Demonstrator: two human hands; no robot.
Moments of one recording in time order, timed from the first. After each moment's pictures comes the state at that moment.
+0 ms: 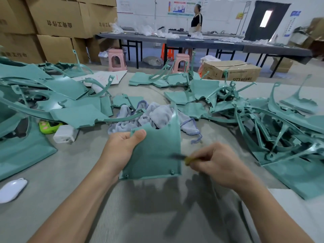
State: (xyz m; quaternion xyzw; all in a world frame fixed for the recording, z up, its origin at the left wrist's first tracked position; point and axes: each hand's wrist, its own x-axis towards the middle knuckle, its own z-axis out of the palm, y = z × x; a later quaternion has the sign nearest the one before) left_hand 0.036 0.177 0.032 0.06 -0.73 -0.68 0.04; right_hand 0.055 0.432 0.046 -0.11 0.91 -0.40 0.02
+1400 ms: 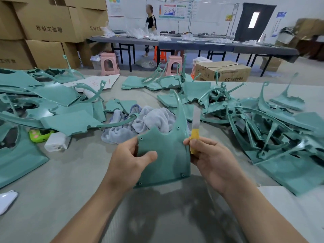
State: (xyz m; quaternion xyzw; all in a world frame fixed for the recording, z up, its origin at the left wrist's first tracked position) left_hand 0.052 0.199 0.025 -0.06 -0.72 -0.69 0.04; right_hand 0.053 0.416 0.043 0.00 0.54 -0.84 0.07
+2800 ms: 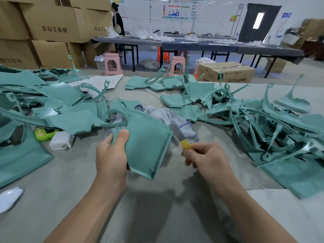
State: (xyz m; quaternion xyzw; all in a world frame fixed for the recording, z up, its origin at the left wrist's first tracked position) left_hand 0.037 0.190 0.027 0.14 -0.56 -0.79 0.18; right_hand 0.046 0.411 0.018 -0.02 0.82 -0.57 -0.09
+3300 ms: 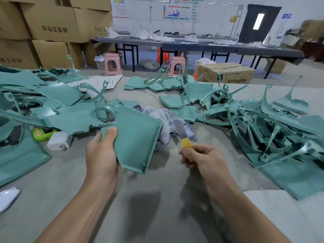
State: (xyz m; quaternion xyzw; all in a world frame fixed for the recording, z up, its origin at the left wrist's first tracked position) left_hand 0.037 0.180 0.033 0.14 -0.50 -0.83 0.20; right_hand 0.057 0.403 0.032 0.04 0.72 -0.70 -0.02
